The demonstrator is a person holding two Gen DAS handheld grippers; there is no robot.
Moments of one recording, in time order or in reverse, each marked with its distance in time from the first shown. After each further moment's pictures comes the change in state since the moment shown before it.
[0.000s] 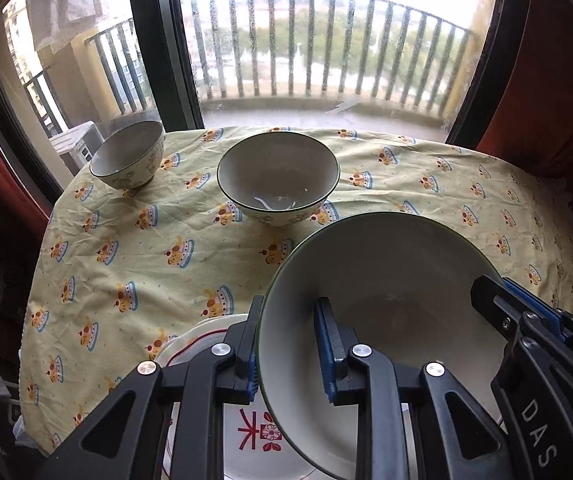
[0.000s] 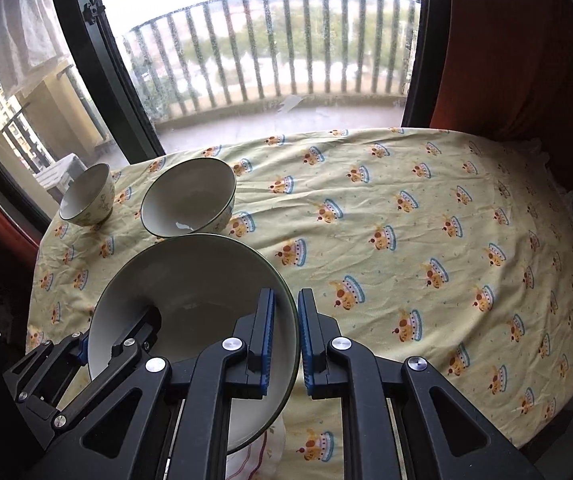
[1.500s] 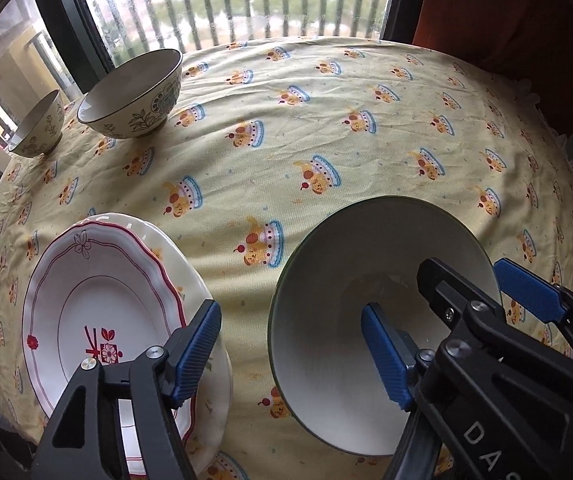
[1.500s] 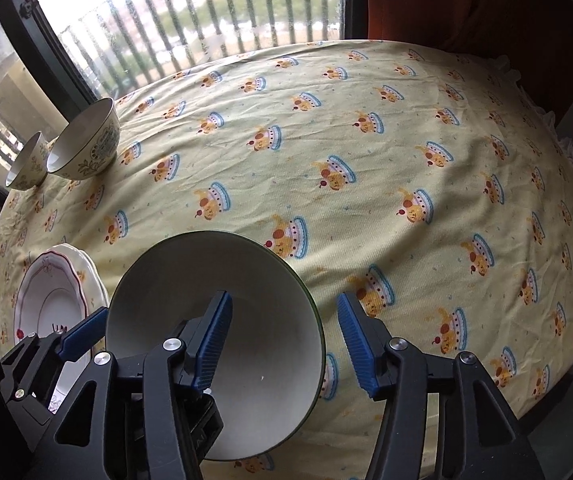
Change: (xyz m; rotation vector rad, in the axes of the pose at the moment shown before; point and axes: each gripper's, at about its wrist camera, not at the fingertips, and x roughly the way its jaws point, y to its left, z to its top) left arm 0.032 -0.110 -0.068 0.153 0.178 -0.051; right arm 0.035 -0.123 -0.071 0.076 0.149 -0.025
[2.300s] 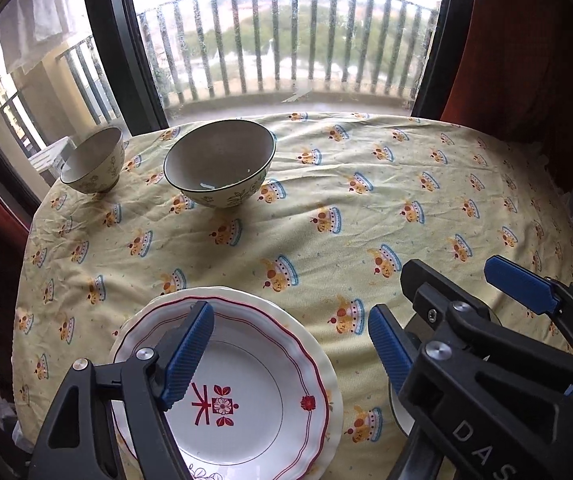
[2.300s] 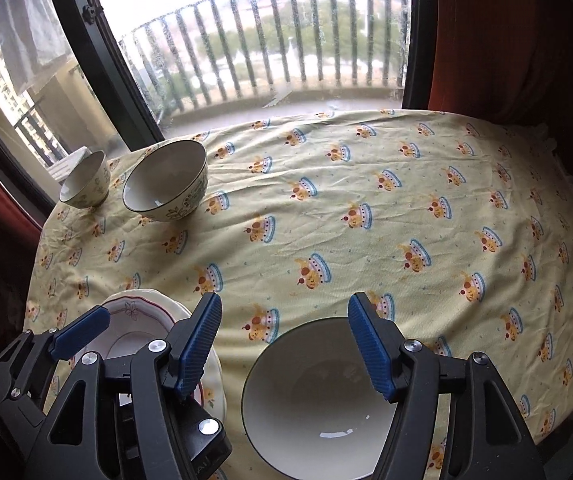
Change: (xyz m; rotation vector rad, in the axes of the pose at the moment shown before) left arm -0.052 0.079 0.031 -0.055 -0.175 0.032; right arm -0.038 0.080 0.039 -0.108 -0.138 0.089
